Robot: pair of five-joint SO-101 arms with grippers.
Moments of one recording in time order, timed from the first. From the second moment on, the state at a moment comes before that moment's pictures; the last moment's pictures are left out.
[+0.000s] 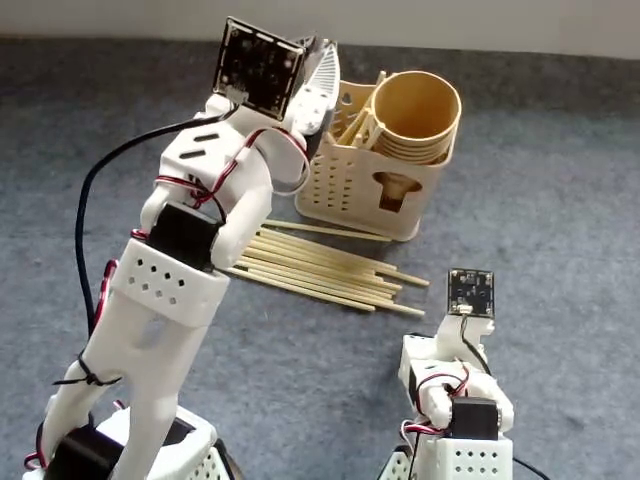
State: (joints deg) left arm 19.9 -26.9 10.4 31.1 -1.1; right arm -2.4 -104.6 96.0 71.2 -0.1
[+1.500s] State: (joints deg) left arm 21.6 -50.7 56.0 56.2 -24.1; right arm -2.4 -104.6 96.0 71.2 -0.1
